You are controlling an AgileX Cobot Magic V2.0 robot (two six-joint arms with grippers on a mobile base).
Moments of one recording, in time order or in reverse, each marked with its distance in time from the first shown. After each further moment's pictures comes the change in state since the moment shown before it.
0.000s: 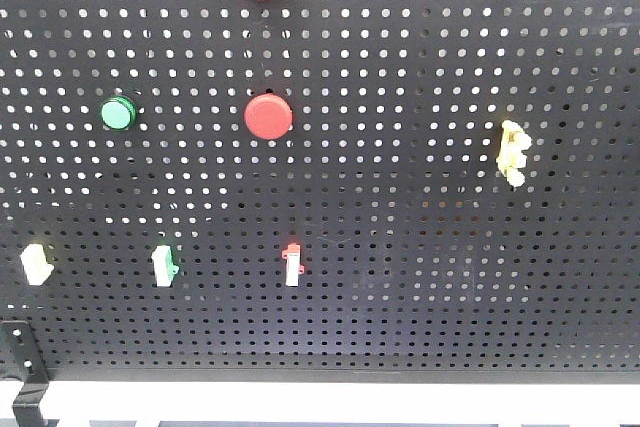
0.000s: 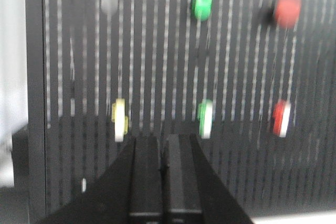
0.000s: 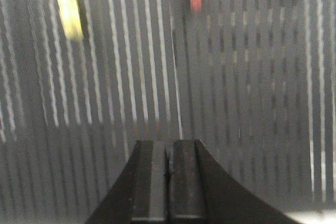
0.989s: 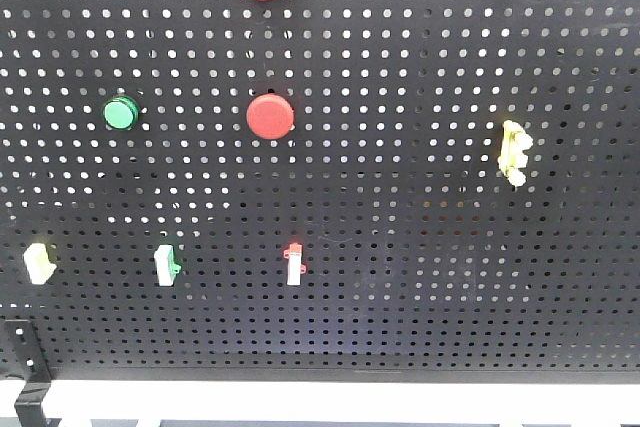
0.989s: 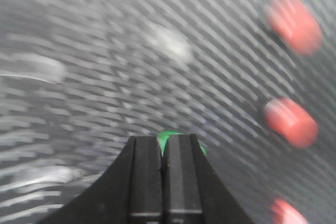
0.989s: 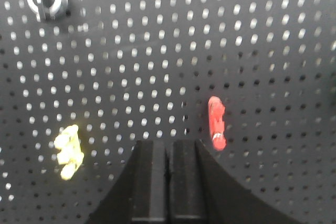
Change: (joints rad) left arm -0.140 0.863 -0.922 -0.104 0.258 0.288; right arm 0.000 0.601 -0.607 0.000 0.164 0.057
